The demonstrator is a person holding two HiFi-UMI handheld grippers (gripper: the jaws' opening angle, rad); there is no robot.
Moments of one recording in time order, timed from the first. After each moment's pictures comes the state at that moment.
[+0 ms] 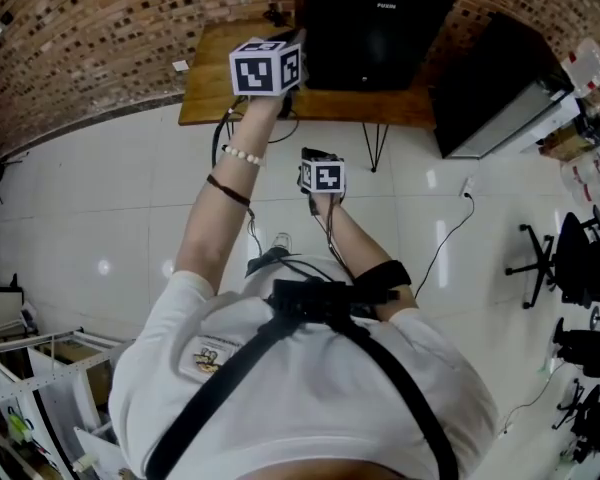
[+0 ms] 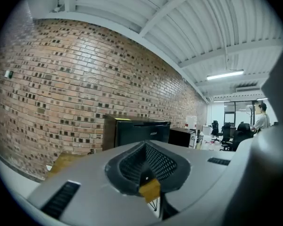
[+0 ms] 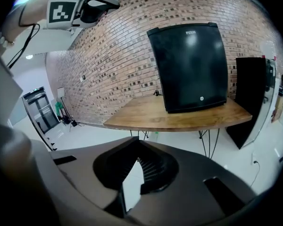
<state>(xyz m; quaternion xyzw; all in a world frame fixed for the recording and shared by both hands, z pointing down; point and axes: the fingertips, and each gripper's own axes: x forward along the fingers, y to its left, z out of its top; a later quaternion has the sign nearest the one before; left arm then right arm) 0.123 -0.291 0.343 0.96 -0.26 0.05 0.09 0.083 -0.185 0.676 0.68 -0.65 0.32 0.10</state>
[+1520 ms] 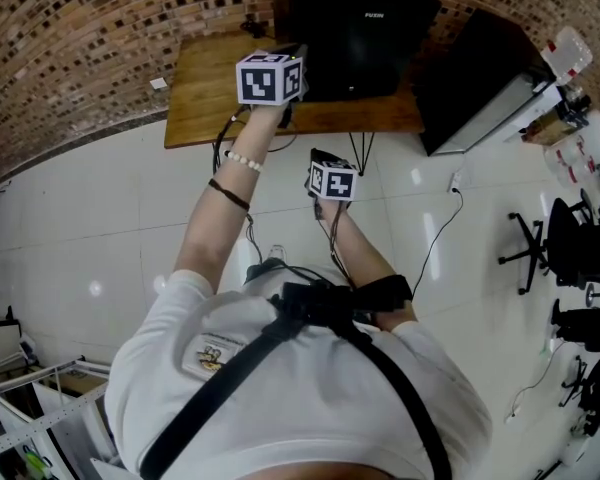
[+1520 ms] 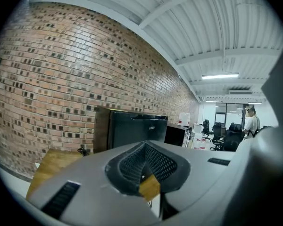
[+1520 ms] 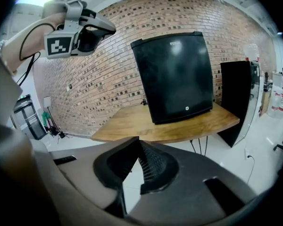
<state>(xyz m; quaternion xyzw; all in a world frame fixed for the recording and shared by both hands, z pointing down) 0.170 -0.325 0.372 0.97 -0.20 0.07 0.10 0.143 -0.201 0.643 0.74 -0.60 0.31 0.06</state>
